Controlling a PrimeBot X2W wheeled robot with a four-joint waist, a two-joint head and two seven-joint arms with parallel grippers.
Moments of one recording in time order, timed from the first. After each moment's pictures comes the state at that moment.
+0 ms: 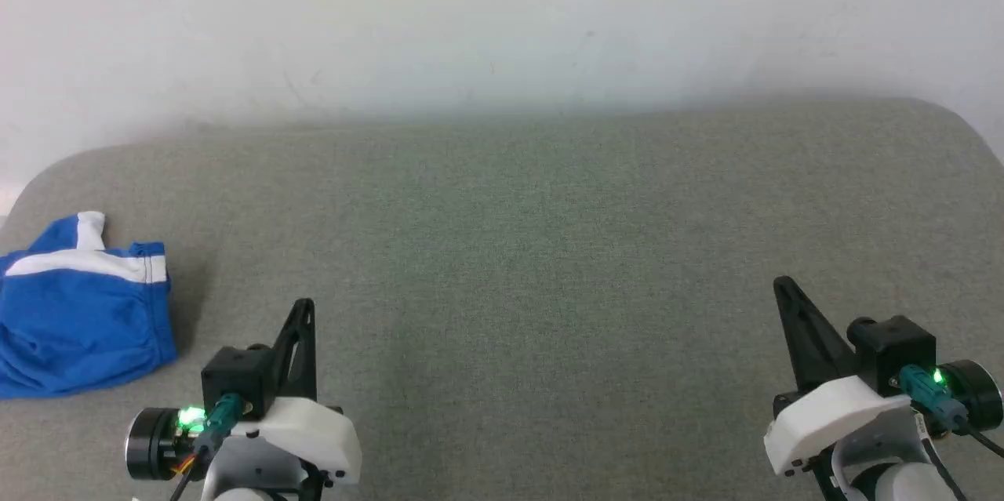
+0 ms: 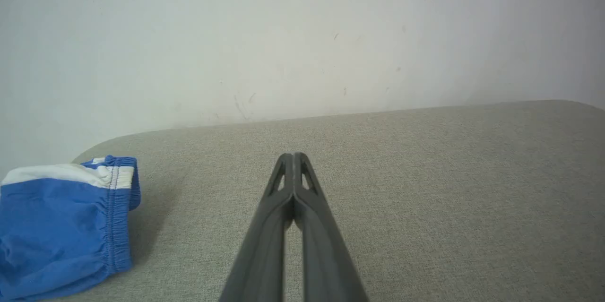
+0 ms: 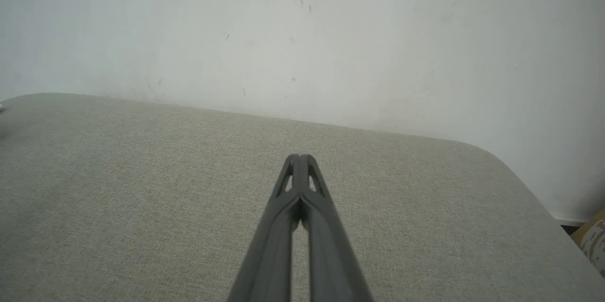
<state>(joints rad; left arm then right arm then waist) 0.01 0.06 0.00 0.00 -0.01 0.00 0.00 0.01 -0.05 0.00 0.00 0.01 0.13 0.00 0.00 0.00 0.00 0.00</state>
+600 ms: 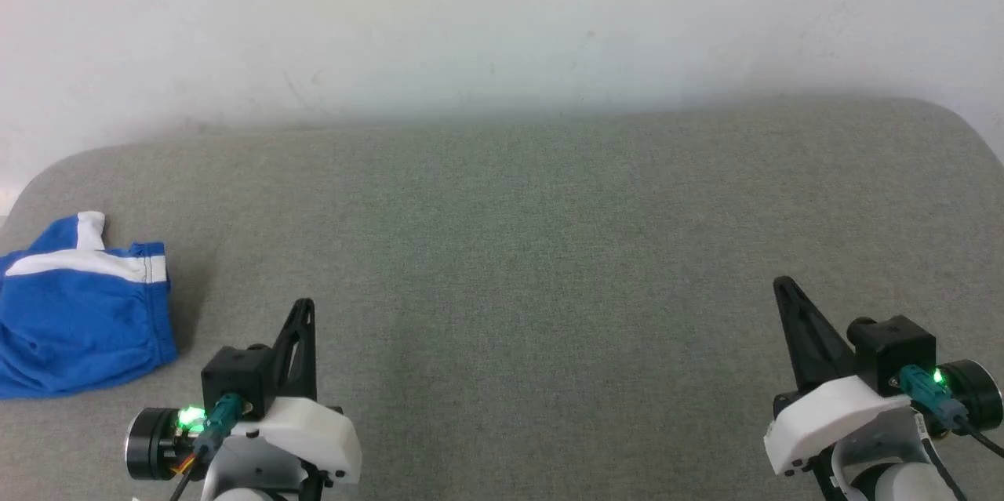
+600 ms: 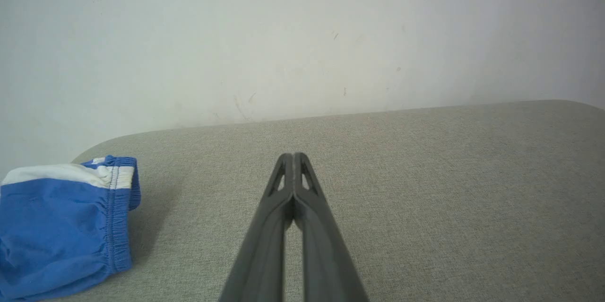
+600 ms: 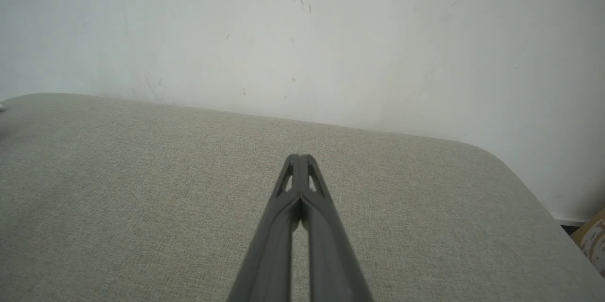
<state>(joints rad) 0.01 0.06 0.00 0.00 -0.01 0.00 0.00 0.01 -0.05 0.00 0.00 0.01 0.13 0.00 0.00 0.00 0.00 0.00</state>
